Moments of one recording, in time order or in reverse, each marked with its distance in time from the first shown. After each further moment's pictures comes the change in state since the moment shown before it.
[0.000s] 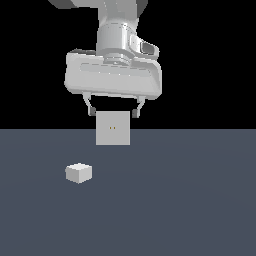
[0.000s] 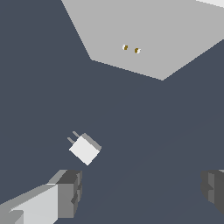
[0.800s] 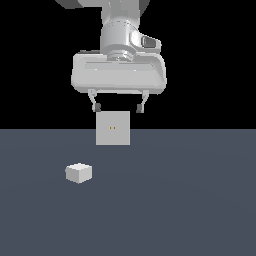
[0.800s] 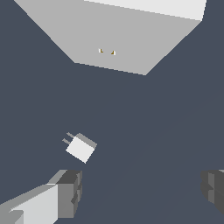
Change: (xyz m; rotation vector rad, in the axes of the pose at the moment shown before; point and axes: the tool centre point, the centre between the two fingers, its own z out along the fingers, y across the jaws) arm 0.000 0.009 -0.010 -0.019 -0.057 0.119
